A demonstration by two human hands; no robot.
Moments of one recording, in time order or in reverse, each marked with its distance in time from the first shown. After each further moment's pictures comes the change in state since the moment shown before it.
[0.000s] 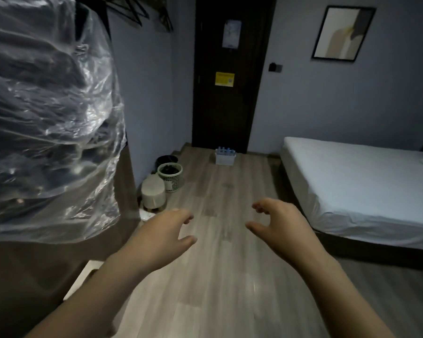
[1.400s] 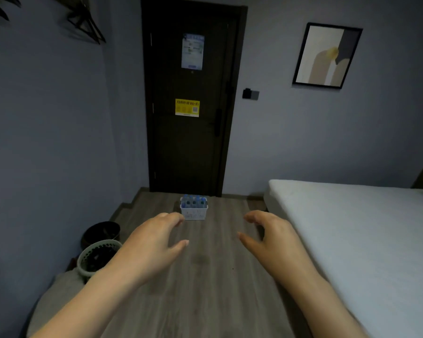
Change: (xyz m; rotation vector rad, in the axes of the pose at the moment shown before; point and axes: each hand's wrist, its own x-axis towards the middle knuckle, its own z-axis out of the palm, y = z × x) left_hand 0.834 -0.105 0.048 -0.039 0.080 0.129; right_hand 0.771 0.232 0.058 0.053 0.186 0.043
